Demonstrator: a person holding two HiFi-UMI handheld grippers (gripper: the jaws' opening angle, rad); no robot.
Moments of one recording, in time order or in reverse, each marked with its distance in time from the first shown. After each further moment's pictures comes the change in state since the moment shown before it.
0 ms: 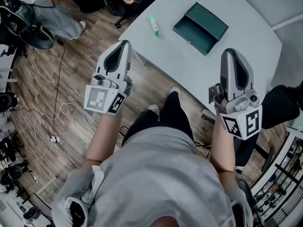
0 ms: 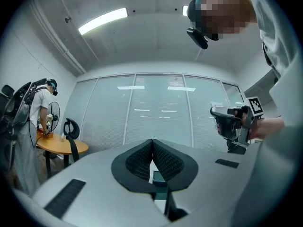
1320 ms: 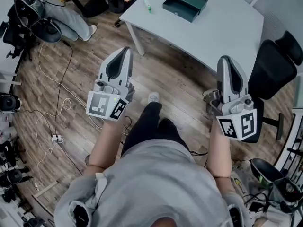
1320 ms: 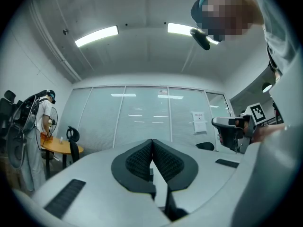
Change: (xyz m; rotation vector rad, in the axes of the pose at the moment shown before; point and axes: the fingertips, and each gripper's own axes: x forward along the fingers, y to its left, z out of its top) left arm -0.309 -0.213 0.066 0.009 -0.060 -0.074; right arm -0.306 0.223 0.106 -0.029 -0.004 -0.144
